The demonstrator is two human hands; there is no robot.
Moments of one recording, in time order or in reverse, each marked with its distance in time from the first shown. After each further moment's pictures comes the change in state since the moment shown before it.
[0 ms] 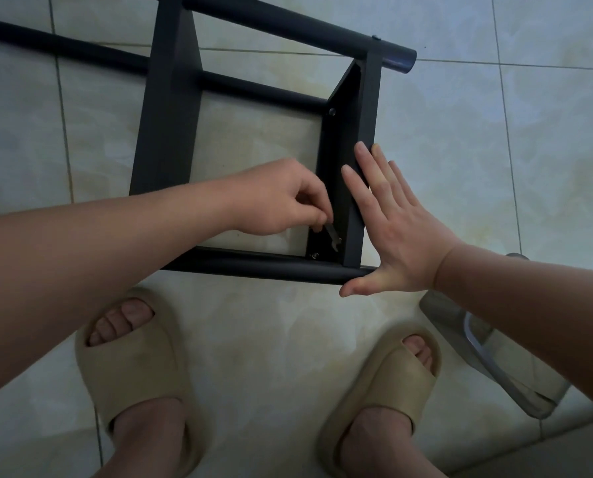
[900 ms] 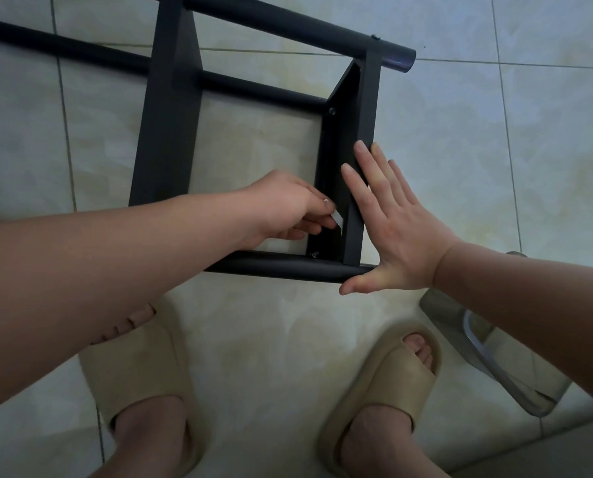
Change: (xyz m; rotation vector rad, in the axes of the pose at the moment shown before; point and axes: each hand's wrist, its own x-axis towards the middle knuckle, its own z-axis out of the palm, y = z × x) left_hand 0.008 0.002 0.026 -0.618 0.133 -0.429; right_hand 0.000 0.000 -0.001 -0.001 0.003 -0.002
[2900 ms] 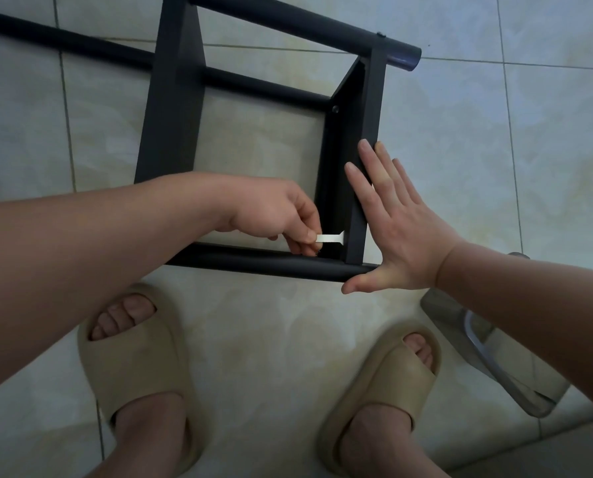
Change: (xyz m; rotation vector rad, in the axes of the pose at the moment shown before) left_hand -0.011 0.009 -0.026 0.594 -0.353 0.084; right_hand 0.000 -0.001 0.000 -0.004 -0.003 0.005
